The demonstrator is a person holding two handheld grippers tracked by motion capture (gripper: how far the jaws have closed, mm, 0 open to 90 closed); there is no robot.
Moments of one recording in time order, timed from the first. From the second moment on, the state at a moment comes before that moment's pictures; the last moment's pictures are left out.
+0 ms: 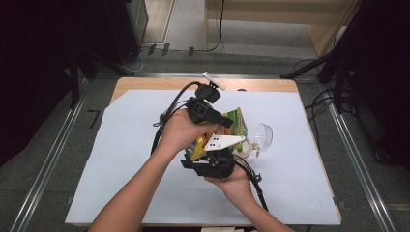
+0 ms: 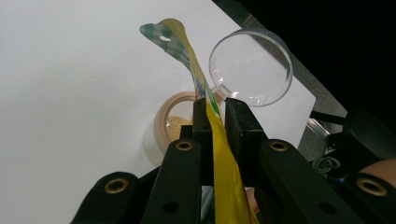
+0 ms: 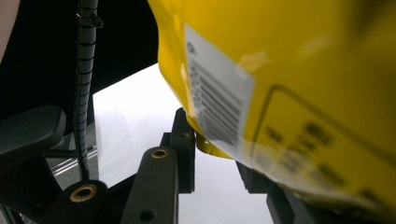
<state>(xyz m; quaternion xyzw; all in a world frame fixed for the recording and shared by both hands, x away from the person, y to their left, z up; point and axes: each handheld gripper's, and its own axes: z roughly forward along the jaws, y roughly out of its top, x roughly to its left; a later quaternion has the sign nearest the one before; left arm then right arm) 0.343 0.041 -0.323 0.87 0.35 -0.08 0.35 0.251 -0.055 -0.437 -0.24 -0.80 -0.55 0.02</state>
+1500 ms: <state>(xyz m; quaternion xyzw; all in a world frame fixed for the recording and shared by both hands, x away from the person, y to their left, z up) 0.344 0.042 -0.324 0.87 0.35 -0.08 0.35 0.251 -0.054 -0.438 -0.24 -0.80 -0.55 0.02</state>
